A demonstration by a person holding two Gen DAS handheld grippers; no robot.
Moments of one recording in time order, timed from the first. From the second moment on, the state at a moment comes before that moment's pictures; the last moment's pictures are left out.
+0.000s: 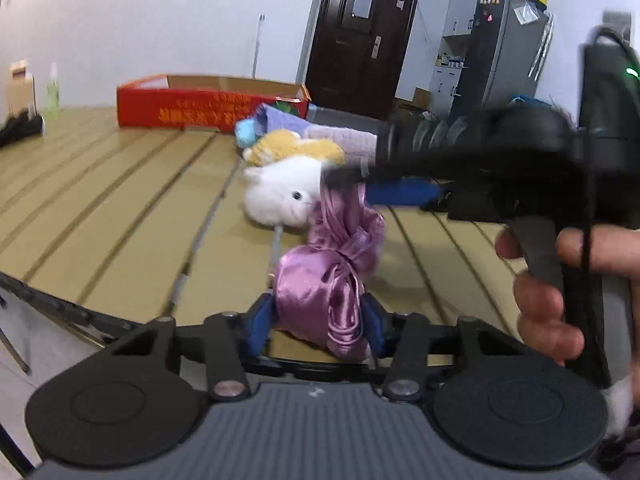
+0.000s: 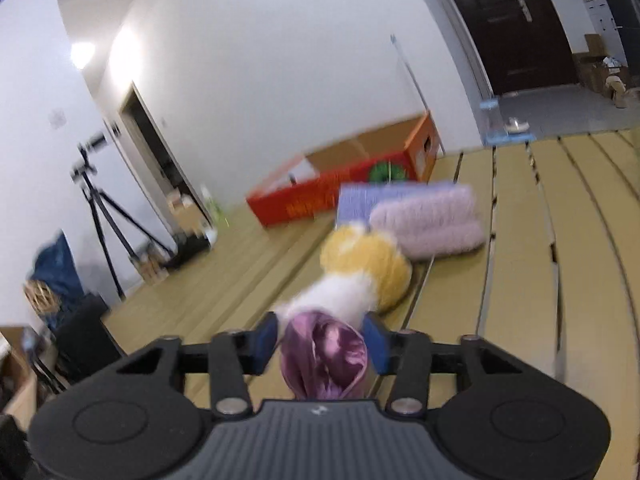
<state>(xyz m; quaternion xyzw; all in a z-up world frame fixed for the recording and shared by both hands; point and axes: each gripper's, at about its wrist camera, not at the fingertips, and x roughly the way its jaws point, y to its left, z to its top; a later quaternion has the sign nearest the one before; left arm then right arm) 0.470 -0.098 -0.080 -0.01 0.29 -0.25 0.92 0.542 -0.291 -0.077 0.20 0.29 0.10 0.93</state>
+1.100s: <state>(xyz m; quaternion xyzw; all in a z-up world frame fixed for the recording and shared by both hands) 0.475 -0.069 -0.086 -0.08 0.30 -0.25 0.92 0.518 -0.304 -0.081 0.21 0.33 0.07 0.92</state>
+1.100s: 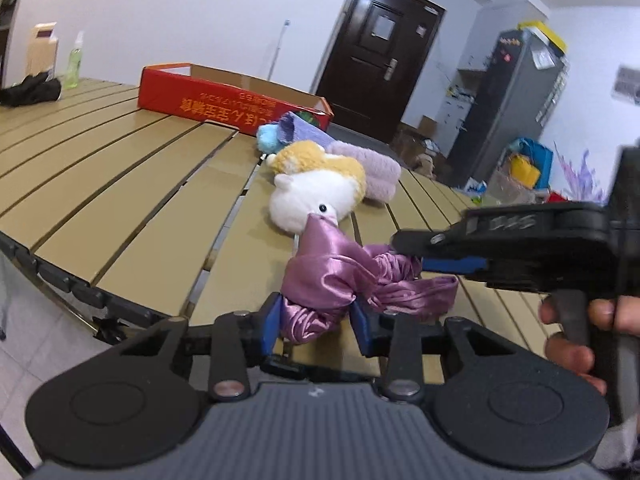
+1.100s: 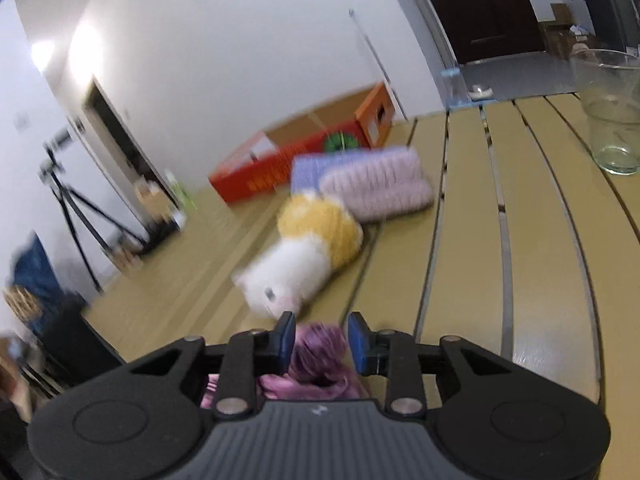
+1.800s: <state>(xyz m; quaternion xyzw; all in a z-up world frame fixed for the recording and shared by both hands) 0.466 -0.064 -0.075 -0.09 0.32 -0.30 0.90 0.480 -0.283 -0.087 0.10 0.35 0.10 0.93</state>
